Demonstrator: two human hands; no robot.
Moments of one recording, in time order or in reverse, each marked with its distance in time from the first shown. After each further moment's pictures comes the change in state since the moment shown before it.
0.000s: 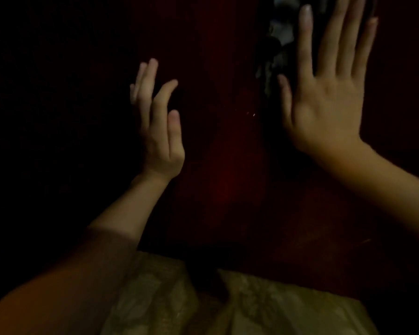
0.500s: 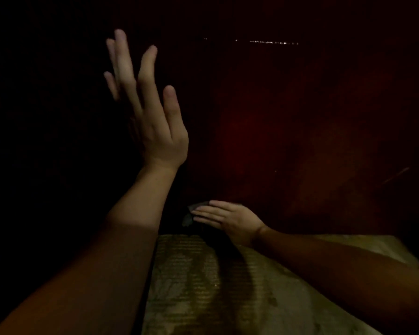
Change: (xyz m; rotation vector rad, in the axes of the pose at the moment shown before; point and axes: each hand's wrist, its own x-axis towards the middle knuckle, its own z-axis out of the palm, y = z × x) left_hand -0.030 0.004 -0.003 0.075 -0.098 -0.022; right_hand -0.282 -0.168 0.140 0.019 -0.588 -0.961
